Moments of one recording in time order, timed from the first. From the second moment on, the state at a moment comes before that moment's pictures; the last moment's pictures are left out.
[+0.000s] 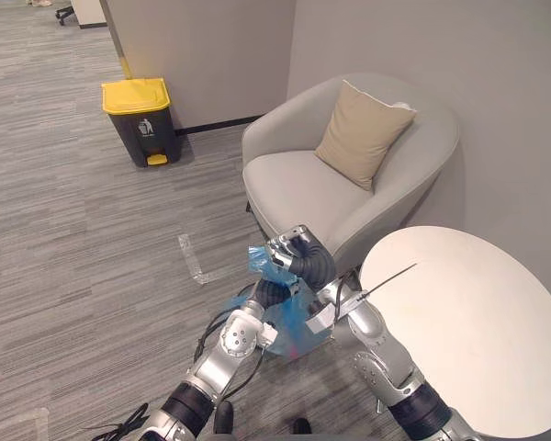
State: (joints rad) left arm -0.12 0.17 -0.44 0.27 0.09 -0.16 0.13; right arm -0.13 -0.21 0.44 -0.14 0.29 -0.16 0.09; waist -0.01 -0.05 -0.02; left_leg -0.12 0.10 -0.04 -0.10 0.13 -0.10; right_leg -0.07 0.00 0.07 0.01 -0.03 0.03
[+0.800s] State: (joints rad) left arm 0.17 0.13 -0.12 0.30 -0.07 -0.14 0.11; right arm 0.22 -0.05 0.00 0.11 0.00 -0.19 -0.11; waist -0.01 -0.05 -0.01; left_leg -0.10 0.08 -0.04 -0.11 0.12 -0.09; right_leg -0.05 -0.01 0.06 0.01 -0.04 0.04
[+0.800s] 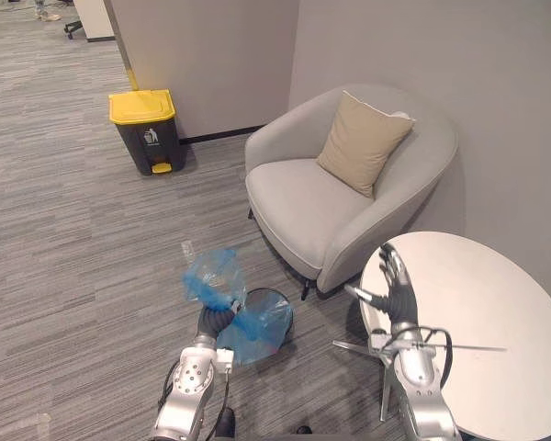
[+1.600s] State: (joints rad) left arm 0.19 0.04 0.10 0.61 -0.12 -0.10 0.09; right arm 0.15 0.01 -0.06 0.67 0.04 -0.07 -0.08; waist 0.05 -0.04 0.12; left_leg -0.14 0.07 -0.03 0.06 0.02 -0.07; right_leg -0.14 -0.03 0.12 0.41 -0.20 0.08
